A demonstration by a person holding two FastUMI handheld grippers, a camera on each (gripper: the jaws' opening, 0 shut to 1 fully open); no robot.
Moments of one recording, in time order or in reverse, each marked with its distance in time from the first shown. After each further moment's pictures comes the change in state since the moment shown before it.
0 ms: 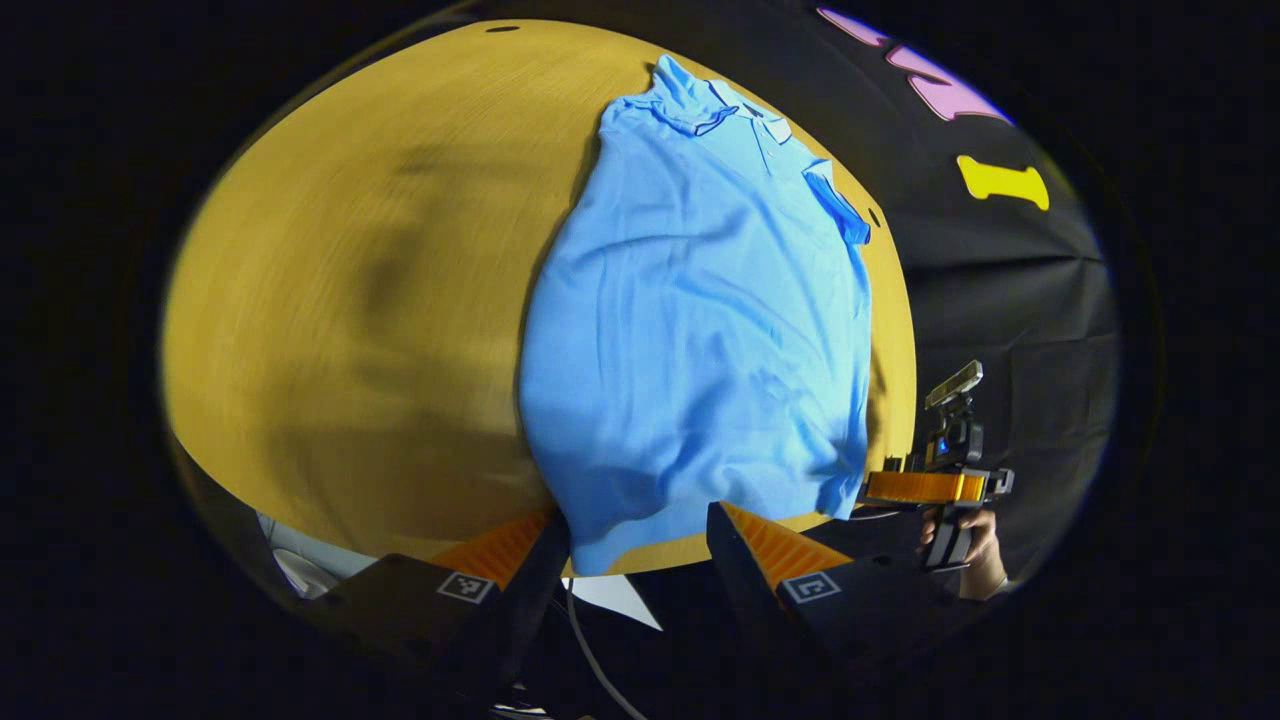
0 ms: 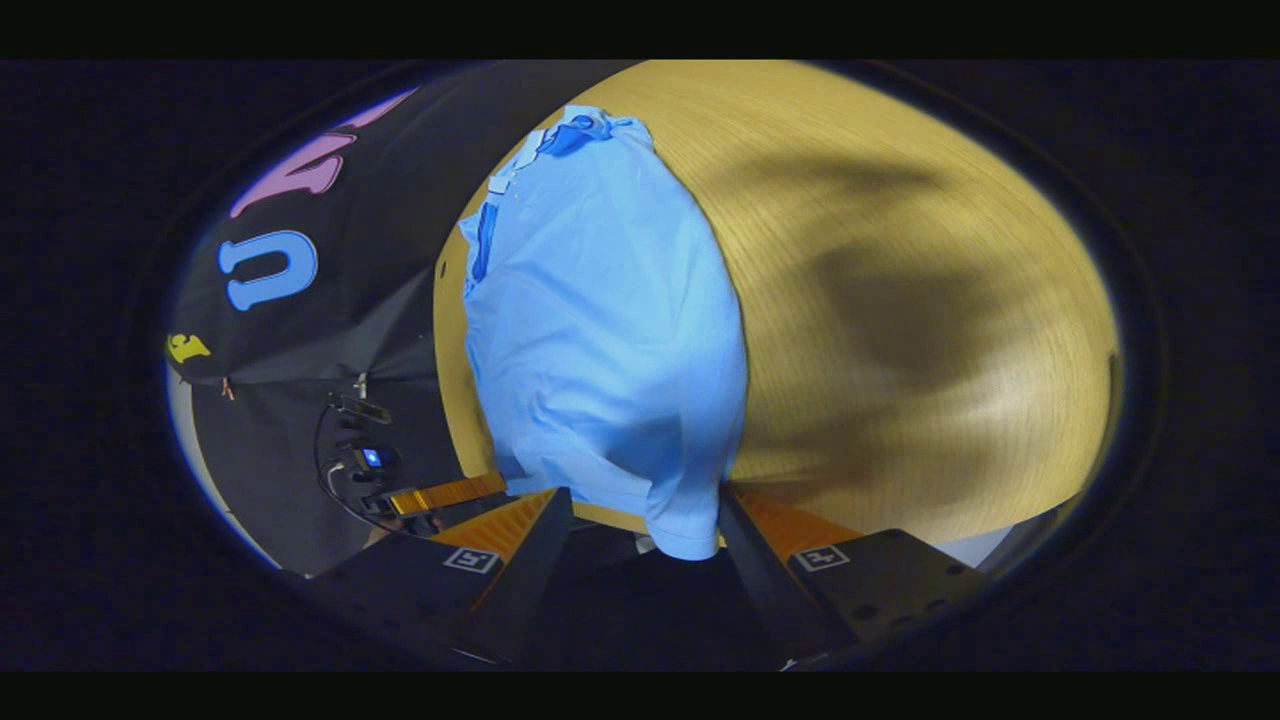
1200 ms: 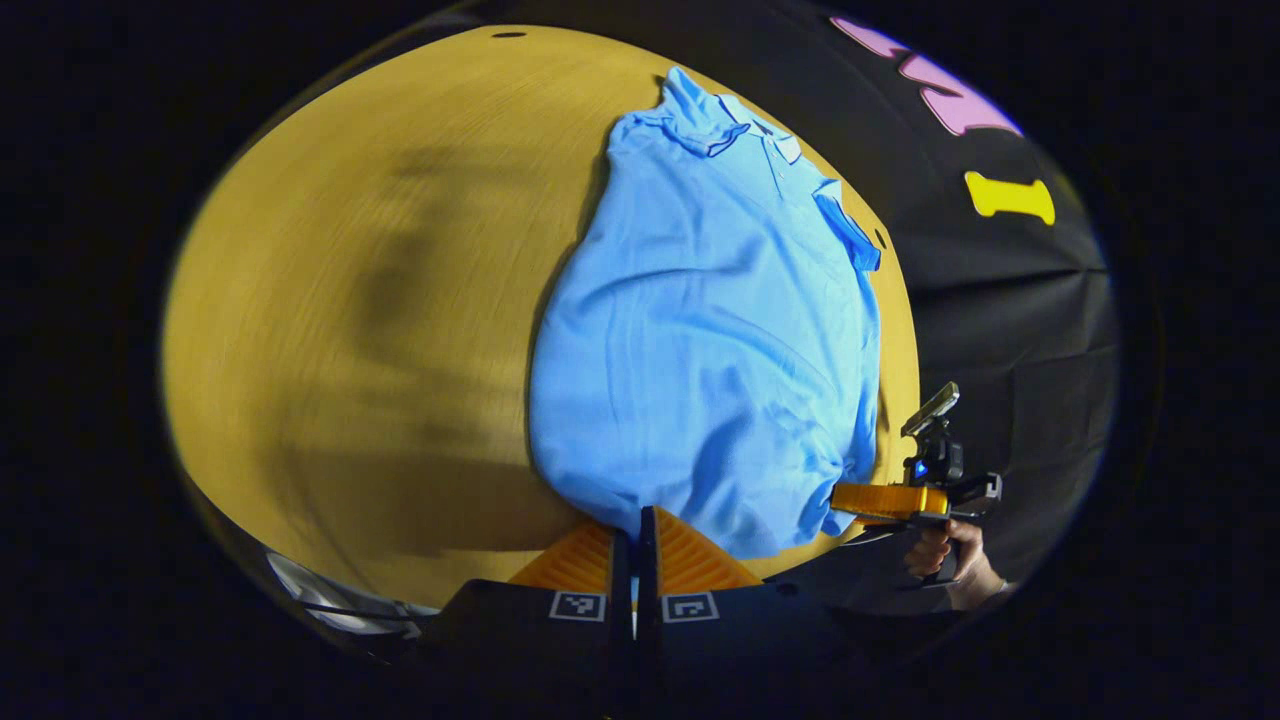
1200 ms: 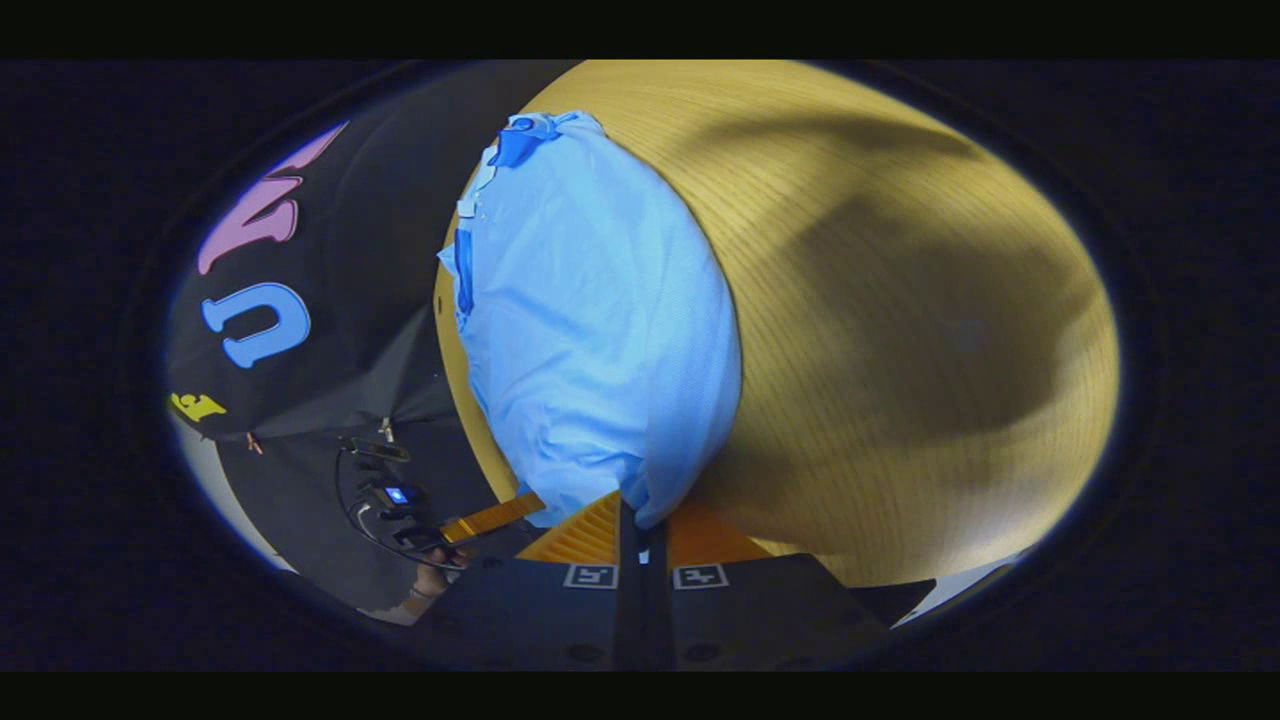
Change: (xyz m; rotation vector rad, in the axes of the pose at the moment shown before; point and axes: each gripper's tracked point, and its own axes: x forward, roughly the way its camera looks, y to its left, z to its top) left arm 0.010 0.008 0.029 0.083 -0.070 0.036; right arm 0.037 0.019 0.023 0.144 -0.061 0.117
